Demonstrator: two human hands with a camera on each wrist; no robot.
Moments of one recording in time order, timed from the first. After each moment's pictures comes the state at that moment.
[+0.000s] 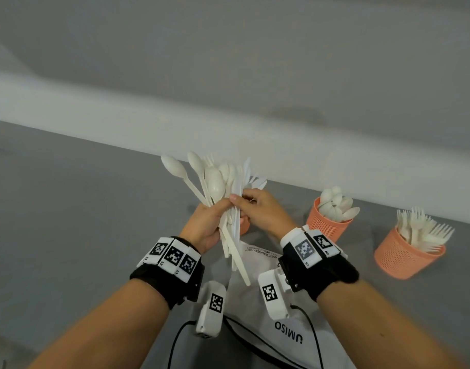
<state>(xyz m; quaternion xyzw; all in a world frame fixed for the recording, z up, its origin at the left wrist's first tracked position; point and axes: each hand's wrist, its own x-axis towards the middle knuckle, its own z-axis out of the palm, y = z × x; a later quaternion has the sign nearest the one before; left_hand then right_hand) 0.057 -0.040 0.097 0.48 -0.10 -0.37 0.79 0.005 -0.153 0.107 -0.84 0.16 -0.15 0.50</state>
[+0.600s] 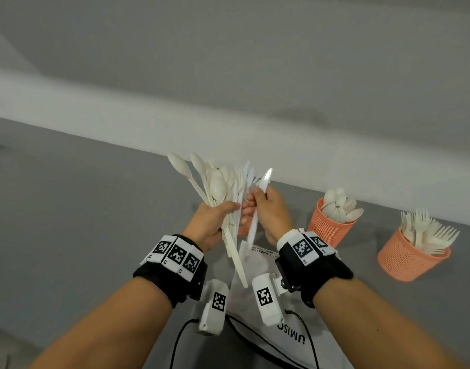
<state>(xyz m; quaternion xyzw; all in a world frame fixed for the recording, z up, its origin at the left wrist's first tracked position) 0.059 -0.046 0.095 0.50 -0.08 -0.36 0.78 0.005 -0.152 0.102 -0.71 0.24 -0.25 0.61</state>
